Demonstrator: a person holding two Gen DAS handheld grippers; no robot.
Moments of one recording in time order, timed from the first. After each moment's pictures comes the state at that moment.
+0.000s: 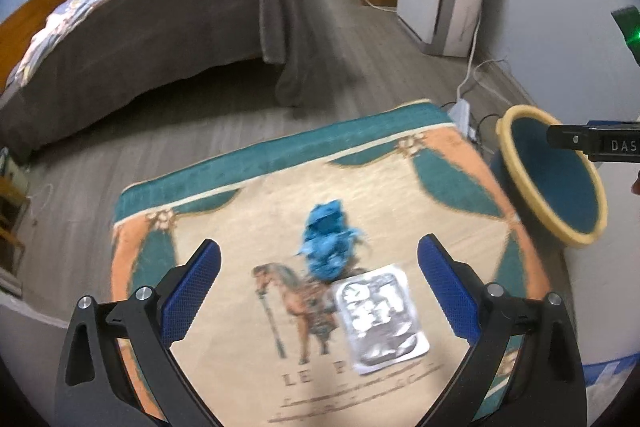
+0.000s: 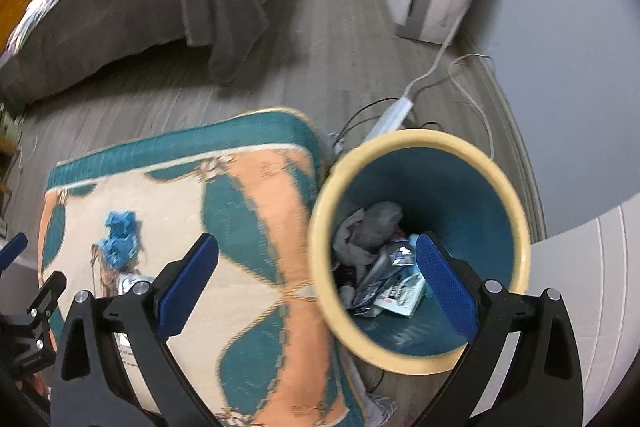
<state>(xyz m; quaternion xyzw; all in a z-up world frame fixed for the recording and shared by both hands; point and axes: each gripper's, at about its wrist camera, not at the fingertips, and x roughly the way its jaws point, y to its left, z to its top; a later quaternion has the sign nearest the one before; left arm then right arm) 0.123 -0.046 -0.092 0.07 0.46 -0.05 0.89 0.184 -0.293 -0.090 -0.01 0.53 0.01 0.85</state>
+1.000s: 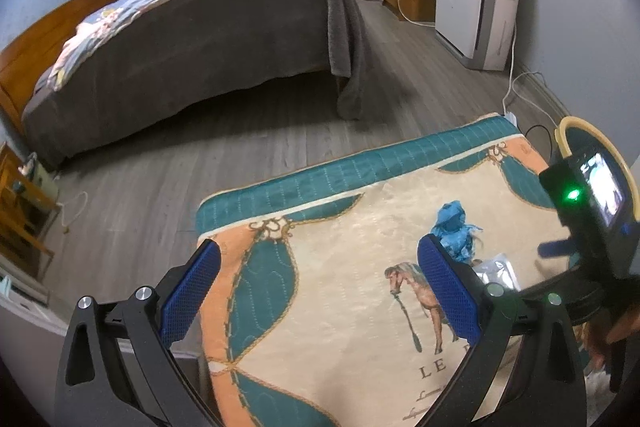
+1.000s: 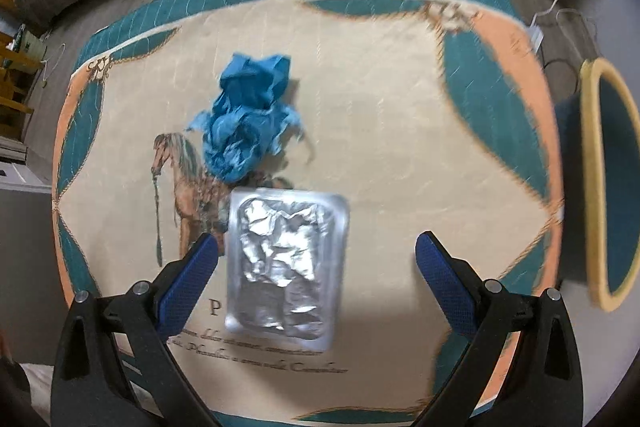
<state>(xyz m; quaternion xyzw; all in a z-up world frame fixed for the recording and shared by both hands) 0.121 0.061 -0.079 0.09 0.42 -0.01 0.90 0.167 -0.115 -0.209 -0.01 0.67 0.09 0.74</state>
